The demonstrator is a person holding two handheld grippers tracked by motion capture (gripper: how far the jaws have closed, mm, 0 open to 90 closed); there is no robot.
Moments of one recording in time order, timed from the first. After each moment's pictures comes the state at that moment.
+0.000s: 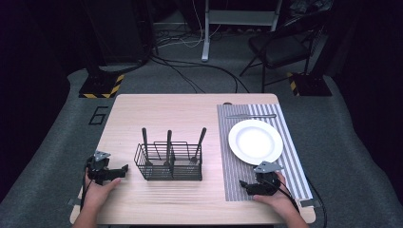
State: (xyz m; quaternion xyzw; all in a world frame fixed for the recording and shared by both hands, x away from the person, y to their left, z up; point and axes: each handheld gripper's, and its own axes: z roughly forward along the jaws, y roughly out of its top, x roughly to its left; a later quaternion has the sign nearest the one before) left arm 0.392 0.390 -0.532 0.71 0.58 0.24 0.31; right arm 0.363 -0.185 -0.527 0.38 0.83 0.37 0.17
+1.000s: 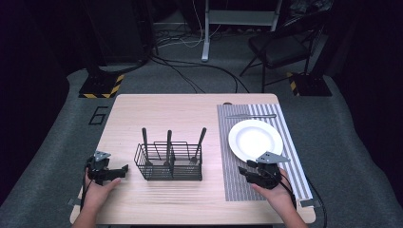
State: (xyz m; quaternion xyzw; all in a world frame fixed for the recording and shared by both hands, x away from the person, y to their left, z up) left arm 0.392 0.390 -0.532 0.71 0.58 0.24 0.31; right arm 0.358 -0.170 -0.467 0.42 0.78 0.43 0.16
